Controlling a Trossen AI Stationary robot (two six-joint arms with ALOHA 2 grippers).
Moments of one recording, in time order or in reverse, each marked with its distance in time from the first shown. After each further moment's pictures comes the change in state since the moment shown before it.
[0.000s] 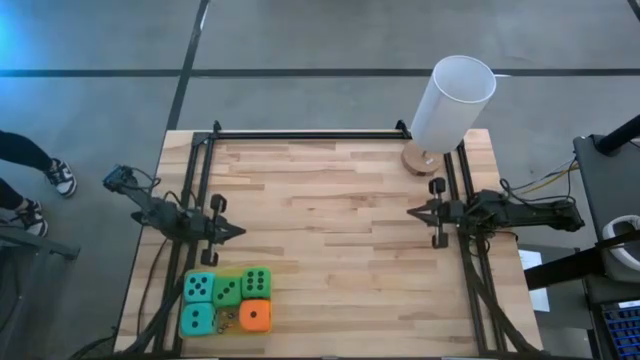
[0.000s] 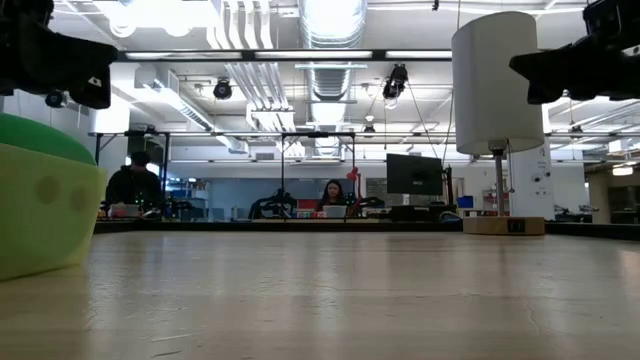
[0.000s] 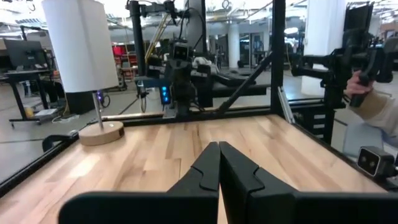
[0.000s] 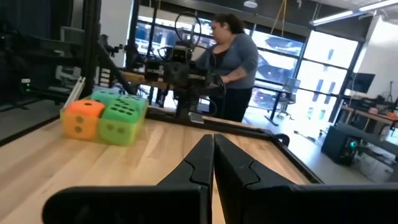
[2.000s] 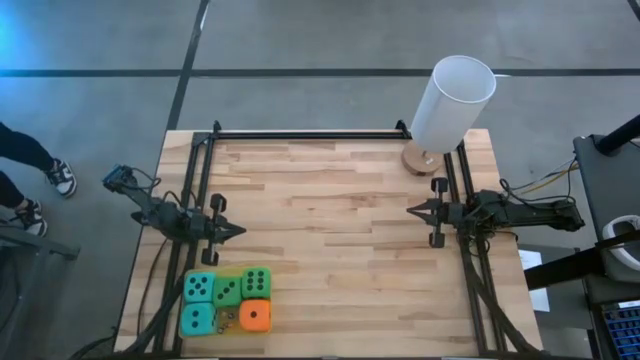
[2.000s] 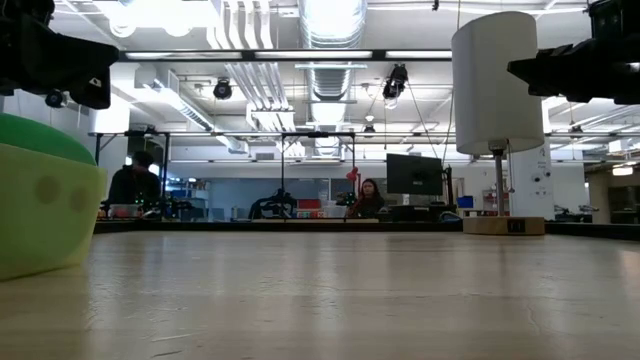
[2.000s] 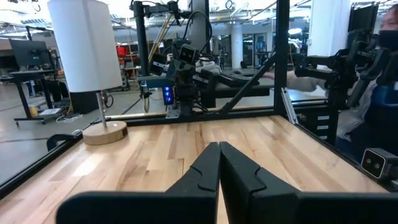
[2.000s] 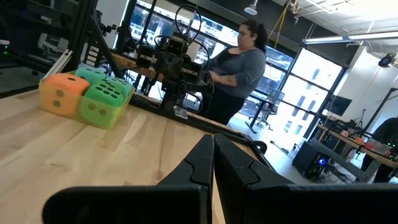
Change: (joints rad) left arm 0.001 0.000 -0.001 0.000 -0.012 -0.003; right arm 0.000 0.001 0.000 -0.012 0.024 -0.185
